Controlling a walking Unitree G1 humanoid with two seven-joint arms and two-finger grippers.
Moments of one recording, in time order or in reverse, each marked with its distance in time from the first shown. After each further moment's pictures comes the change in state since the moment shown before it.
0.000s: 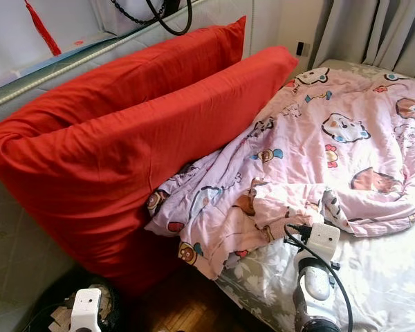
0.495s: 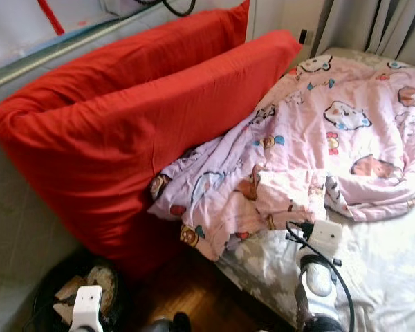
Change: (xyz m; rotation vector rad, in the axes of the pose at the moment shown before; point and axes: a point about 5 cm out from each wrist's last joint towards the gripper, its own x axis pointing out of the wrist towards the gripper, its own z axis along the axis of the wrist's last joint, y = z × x) left arm 0.001 -0.001 0.003 -0.001 -0.005 -0.001; right arm 0.003 -0.002 0.006 -0.003 -0.020 -0.007
